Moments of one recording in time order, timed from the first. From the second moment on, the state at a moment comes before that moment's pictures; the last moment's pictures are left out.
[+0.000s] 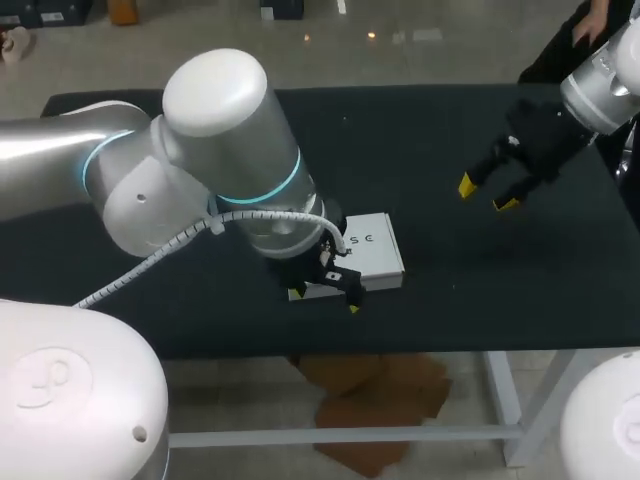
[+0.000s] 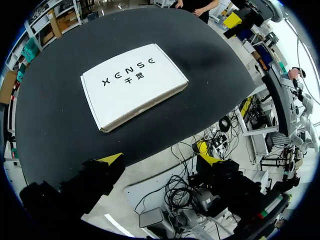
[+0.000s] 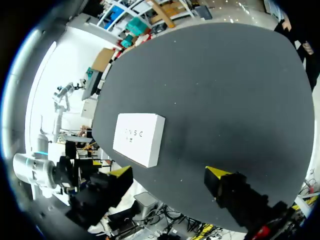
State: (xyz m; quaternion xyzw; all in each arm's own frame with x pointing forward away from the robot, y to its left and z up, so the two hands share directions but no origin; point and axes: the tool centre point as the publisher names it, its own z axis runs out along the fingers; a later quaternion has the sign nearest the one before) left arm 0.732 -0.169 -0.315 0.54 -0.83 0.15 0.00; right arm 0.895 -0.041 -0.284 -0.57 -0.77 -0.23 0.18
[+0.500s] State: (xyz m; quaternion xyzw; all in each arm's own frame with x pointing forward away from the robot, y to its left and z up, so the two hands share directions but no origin) left arm 0.719 -0.197 -0.347 0.58 -0.81 0.12 -0.01; right arm 0.896 -0.040 -0.279 -0.51 -0.82 -0.26 0.04
